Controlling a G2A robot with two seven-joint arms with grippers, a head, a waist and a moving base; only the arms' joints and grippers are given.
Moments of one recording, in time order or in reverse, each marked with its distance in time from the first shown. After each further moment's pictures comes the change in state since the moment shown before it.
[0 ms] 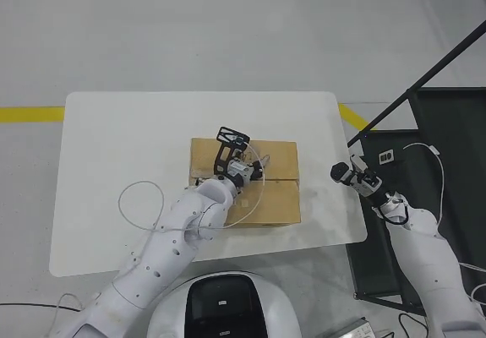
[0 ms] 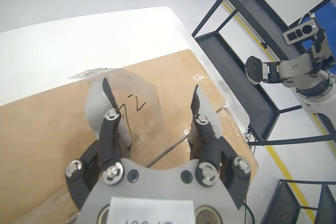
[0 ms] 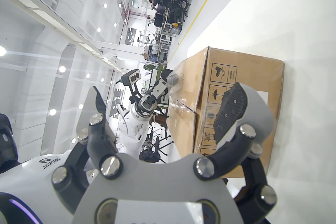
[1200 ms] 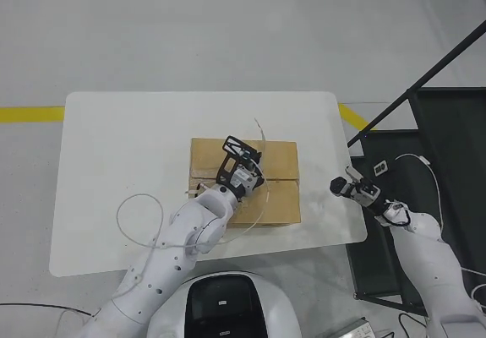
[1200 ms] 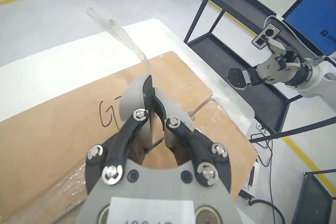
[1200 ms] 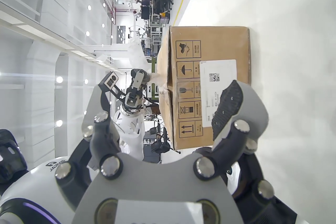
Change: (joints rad) left arm 0.106 0.003 -0.050 -0.083 0.179 -0.150 0.066; right arm 0.059 0.001 -0.007 0.201 -0.007 0.067 0.149
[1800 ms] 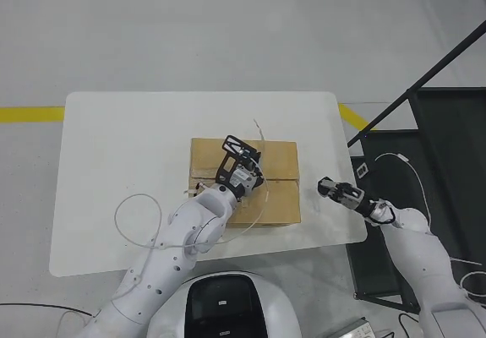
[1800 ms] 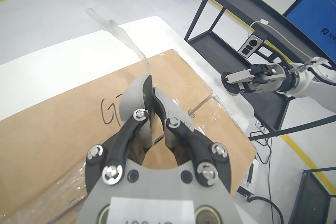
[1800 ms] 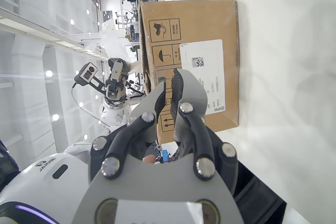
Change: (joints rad) left arm 0.005 -0.009 -0.017 -0.012 0.010 -0.006 -0.042; right arm 0.077 -0.020 -0.107 0.080 -0.082 0.015 0.036
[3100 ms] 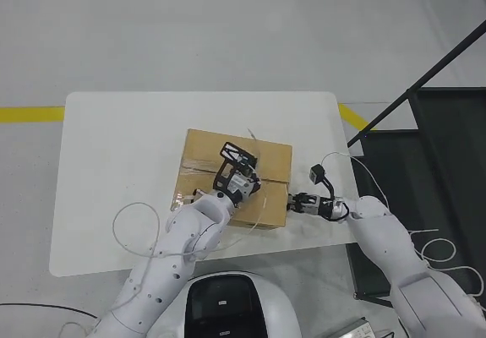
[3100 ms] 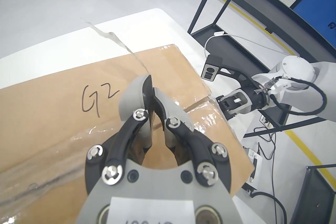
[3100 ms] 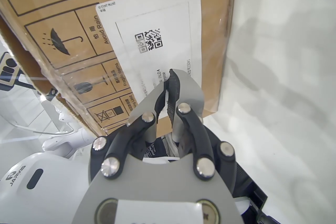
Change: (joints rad) left arm 0.083 0.000 -0.054 -0.045 0.068 -0.035 -0.014; right arm 0.212 -0.113 -0.314 0.199 -0.153 0.010 0.003
